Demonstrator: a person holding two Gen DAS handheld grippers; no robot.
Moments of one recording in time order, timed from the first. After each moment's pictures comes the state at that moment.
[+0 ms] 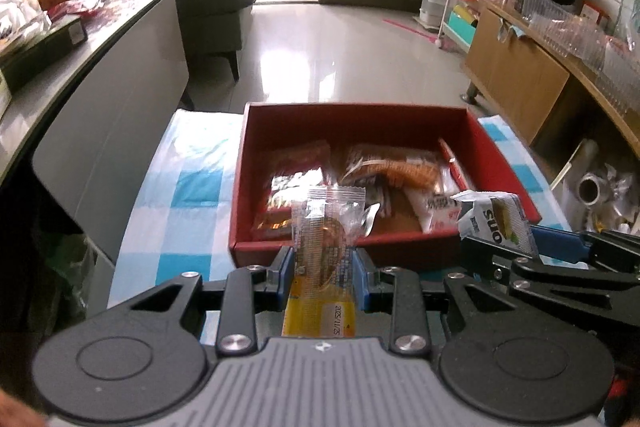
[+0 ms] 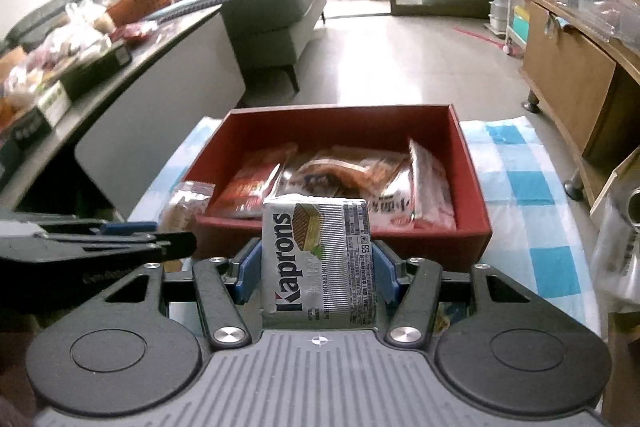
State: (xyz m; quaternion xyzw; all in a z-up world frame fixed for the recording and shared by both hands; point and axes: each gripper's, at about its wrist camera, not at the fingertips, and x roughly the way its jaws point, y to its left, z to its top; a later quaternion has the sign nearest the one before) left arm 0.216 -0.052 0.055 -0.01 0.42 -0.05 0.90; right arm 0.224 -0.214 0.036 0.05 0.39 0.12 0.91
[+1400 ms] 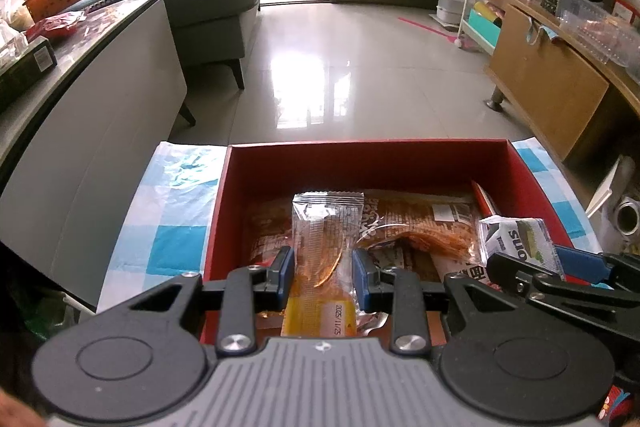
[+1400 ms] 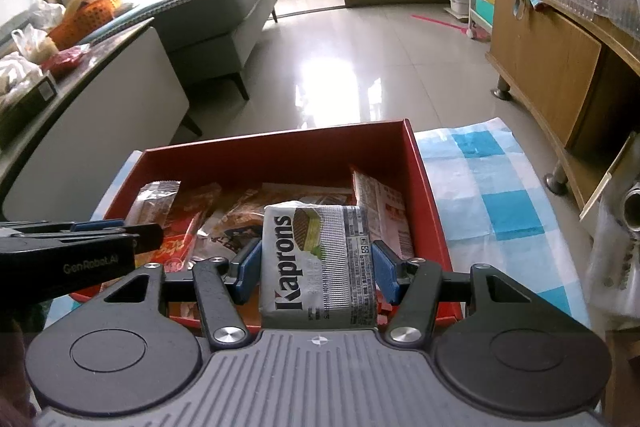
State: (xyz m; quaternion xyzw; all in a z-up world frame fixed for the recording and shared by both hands) left arm 0.303 -0.072 0.034 0.00 0.43 -0.02 0.90; right arm 0.302 -0.234 0.009 0.06 0.40 0.06 0.91
